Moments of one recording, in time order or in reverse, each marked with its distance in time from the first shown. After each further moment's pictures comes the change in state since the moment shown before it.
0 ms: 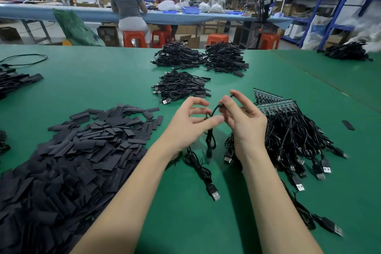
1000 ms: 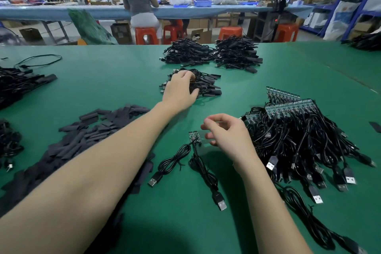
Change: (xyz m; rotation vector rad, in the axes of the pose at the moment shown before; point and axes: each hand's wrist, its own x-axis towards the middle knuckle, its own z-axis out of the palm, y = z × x) left_hand 0.124 -0.016 -0.048 1.079 0.182 0.217; right_hand 0.002 0.034 0.004 -0.668 -0.263 0.165
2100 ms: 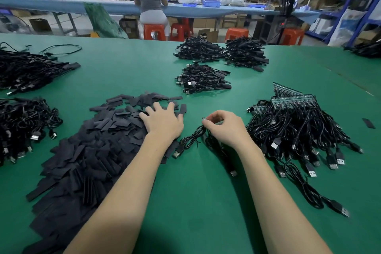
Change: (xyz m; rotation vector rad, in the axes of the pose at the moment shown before) left_hand -0.141 -0.020 -0.037 0.417 -0.222 -0.490; right_hand -0.011 0.003 0.022 -0.549 -0.080 -0.089
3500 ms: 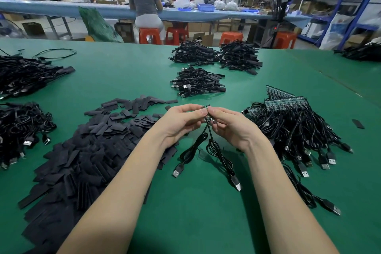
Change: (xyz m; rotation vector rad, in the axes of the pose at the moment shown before) left_hand -0.019 0.025 -0.028 -1.737 -0.625 0.126; right_hand -0.005 -0.009 -0.033 1.041 -0.295 0.225
